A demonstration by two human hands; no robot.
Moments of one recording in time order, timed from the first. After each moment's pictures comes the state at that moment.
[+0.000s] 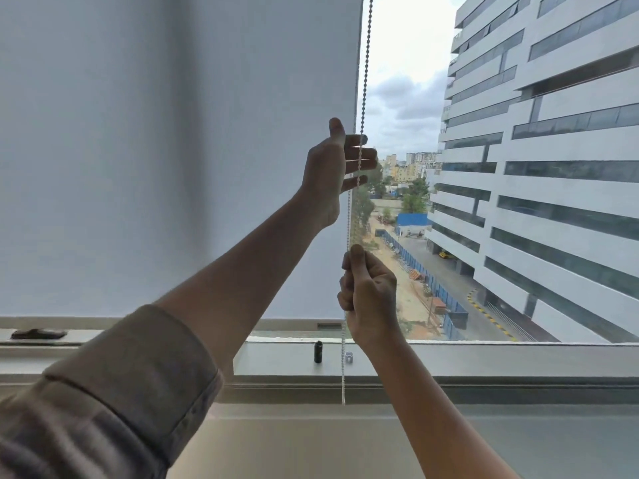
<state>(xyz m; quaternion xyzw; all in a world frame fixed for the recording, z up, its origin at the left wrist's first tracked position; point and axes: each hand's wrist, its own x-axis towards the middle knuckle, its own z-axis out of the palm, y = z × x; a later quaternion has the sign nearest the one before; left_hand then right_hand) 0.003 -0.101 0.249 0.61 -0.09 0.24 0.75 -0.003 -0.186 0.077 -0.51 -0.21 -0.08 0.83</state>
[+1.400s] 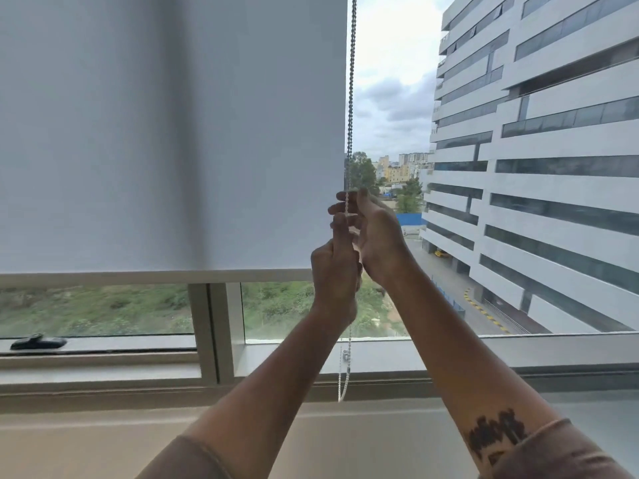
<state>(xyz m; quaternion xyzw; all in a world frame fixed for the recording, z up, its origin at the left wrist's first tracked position) -0.021 -0.146 0.114 0.54 -0.06 0.28 0.79 0.019 -0.210 0.168 -0.55 -0.25 -0.05 0.79</state>
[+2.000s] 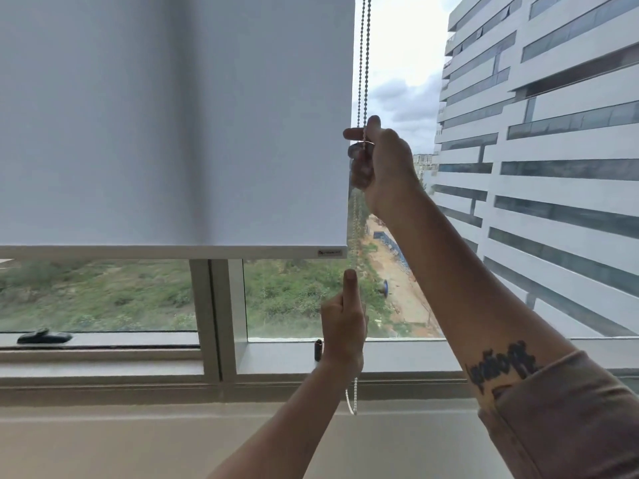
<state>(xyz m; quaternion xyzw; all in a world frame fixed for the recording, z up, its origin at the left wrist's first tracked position) -0.025 -0.153 0.029 0.57 -0.04 0.26 0.78 0.007 -0.197 0.268 -0.52 -0.21 -0.08 0.83</state>
